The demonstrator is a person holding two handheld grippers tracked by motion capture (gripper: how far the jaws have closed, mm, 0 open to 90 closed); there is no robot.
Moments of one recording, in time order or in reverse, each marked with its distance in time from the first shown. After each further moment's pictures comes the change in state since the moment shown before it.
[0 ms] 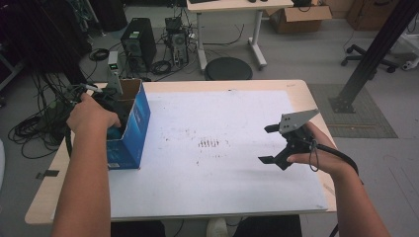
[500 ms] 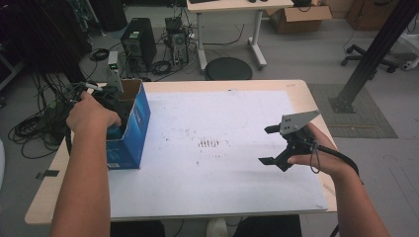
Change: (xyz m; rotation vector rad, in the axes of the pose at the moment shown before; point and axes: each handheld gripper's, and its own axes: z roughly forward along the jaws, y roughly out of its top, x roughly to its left) left arm -0.005 -0.004 -0.010 -0.001 0.016 0.010; right arm 0.003 0.000 -0.002 -0.005 0.001 -0.006
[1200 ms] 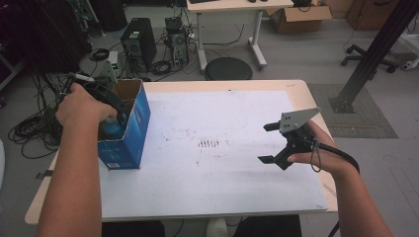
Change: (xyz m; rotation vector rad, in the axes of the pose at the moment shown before) left arm 0.000 -0.016 -0.038 -0.058 -0.011 -0.014; right arm 0.001 0.011 -0.004 -0.007 0.005 -0.027
